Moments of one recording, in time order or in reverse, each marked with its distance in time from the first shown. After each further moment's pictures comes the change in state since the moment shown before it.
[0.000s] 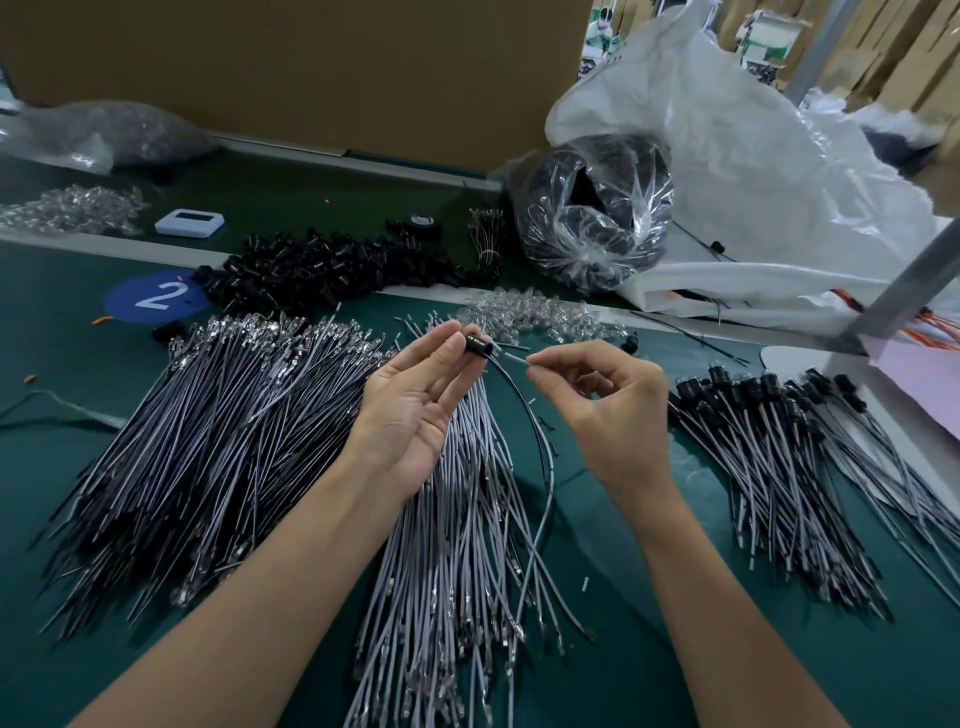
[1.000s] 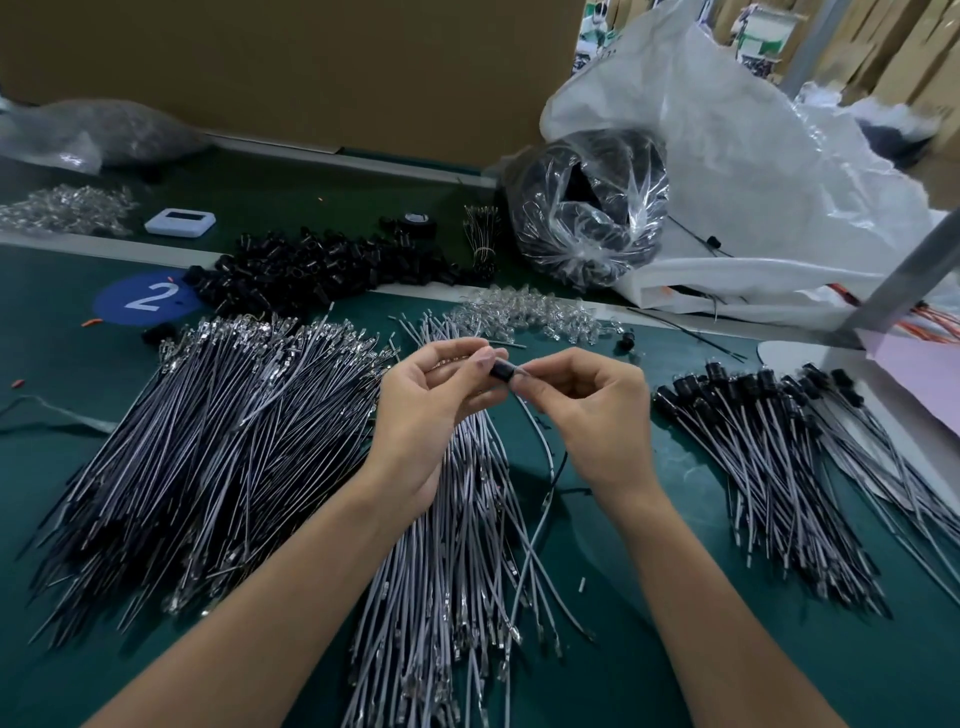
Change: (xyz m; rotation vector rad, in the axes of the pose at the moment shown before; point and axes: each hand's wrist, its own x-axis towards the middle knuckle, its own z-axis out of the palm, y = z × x) left_hand -0.008 -0.017 0.006 0.416 -0.057 0.145; right_hand -0.002 0.002 0.005 0.036 -0.022 0.181
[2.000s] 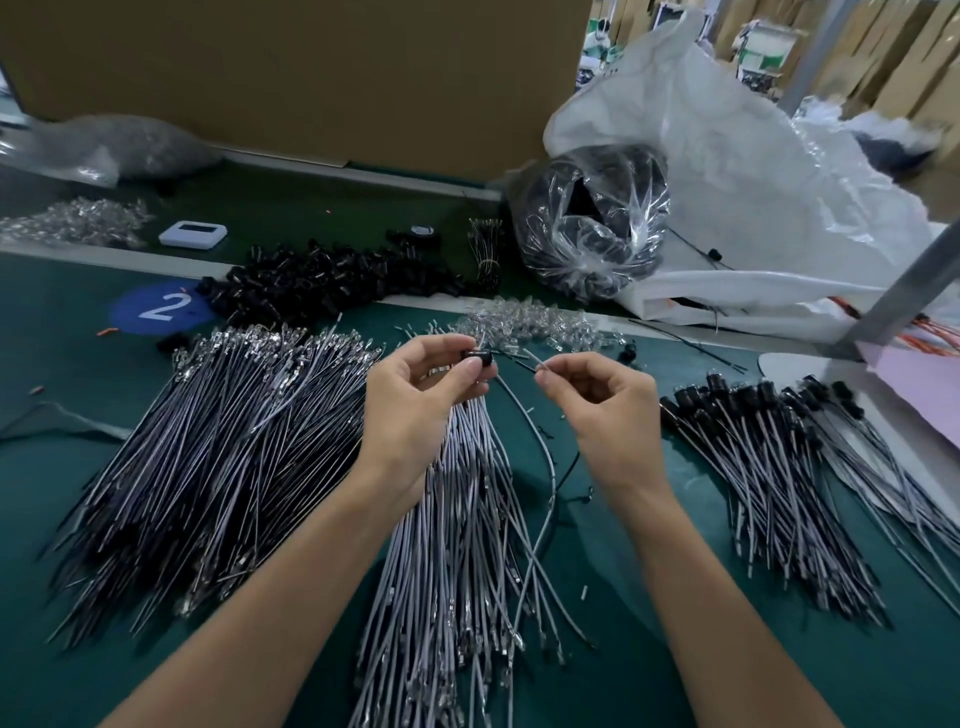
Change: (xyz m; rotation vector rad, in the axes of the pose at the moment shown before) left_hand 0.003 0.010 -0.006 0.200 0.075 0.137; right_hand 0.004 0.003 -0.005 0.003 0.061 0.031
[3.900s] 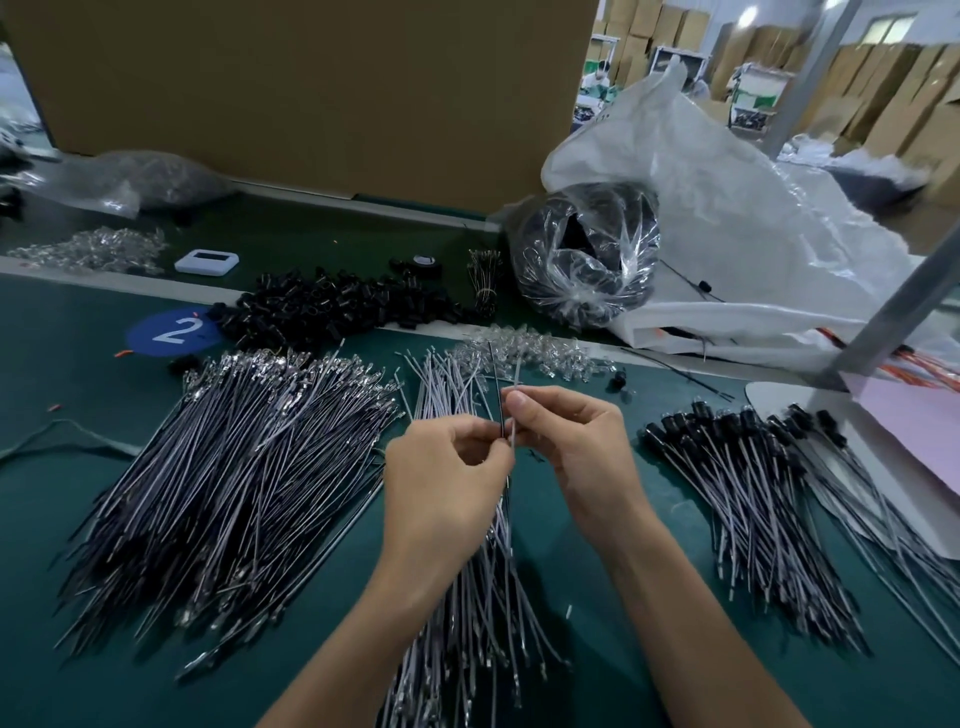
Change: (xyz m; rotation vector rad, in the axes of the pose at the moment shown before) left_hand -0.047 0.012 0.023 0.627 0.084 0.066; right_hand -0.007 -0.021 0.004 0.486 -0.240 0.260
